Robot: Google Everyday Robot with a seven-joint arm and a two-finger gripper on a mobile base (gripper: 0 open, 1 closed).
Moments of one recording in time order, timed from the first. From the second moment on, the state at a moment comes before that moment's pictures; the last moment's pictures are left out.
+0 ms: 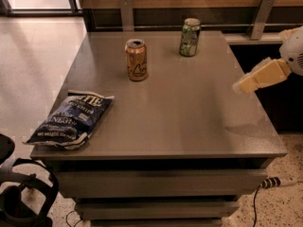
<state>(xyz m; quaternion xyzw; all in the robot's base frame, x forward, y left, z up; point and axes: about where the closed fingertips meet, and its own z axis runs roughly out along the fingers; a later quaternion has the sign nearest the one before) 0.537 -0.257 0.949 -0.38 0.83 0.01 0.40</state>
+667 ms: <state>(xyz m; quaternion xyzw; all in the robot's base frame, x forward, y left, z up) 0.611 -0.286 0.958 -0.30 0.80 0.00 0.52</state>
